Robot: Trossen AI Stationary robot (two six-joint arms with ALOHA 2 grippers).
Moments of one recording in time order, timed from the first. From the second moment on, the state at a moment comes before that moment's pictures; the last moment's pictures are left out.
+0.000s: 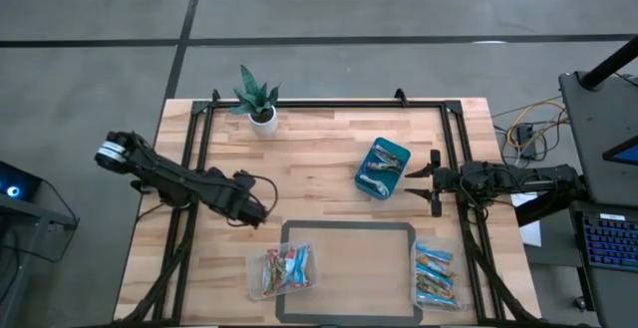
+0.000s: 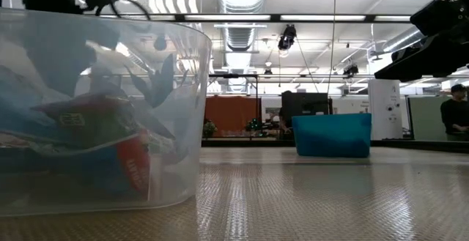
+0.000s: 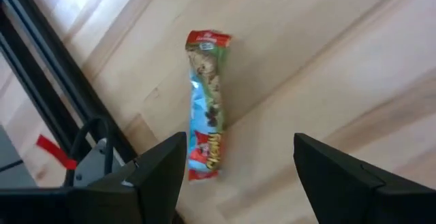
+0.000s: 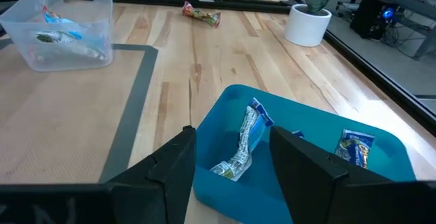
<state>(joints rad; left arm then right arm) -0.33 1.41 0.96 -1.31 -0.34 -1.21 0.09 0.06 0.12 -0.37 0.18 0.00</state>
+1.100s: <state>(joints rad) -0.09 1.27 0.50 -0.82 -0.41 -0.95 0.09 0.06 0.12 -0.37 0.18 0.00</state>
